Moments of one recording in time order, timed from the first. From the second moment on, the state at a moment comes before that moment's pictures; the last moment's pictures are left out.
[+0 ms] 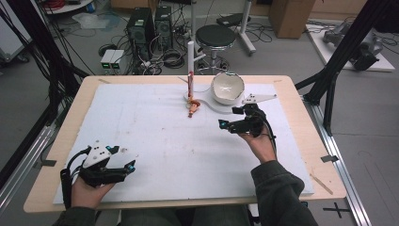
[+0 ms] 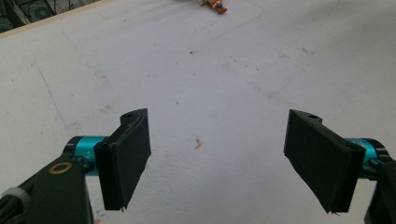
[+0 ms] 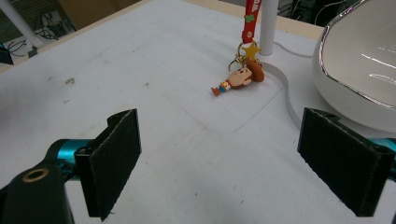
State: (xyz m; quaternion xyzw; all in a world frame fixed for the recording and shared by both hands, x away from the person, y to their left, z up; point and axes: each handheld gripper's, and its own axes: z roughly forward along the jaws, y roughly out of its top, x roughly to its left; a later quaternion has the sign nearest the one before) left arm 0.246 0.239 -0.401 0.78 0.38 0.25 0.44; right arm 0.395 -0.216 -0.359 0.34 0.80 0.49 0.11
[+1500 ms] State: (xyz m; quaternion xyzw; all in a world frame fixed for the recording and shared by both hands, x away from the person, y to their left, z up) left arm 0.248 0.240 -0.402 0.78 0.38 0.24 0.43; right arm 0.354 -0.245 -0.383 0.34 0.79 0.49 0.12
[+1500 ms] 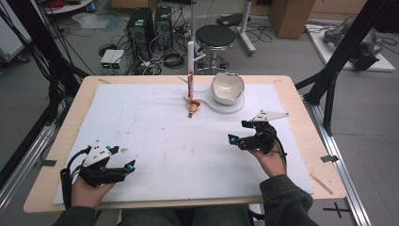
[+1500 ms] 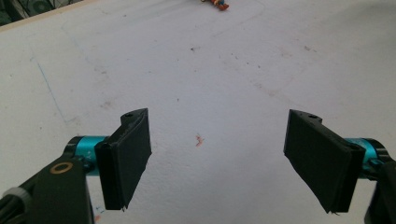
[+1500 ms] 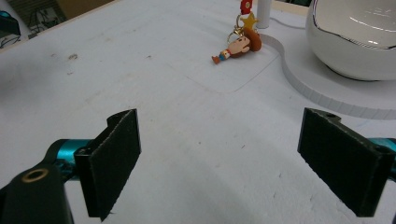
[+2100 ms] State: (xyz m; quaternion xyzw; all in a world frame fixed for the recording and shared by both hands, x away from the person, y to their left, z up) left arm 0.249 0.244 -0.403 0.78 0.39 0.24 0.43; right arm 0.338 -0.258 -0.389 0.34 0.80 0.49 0.13
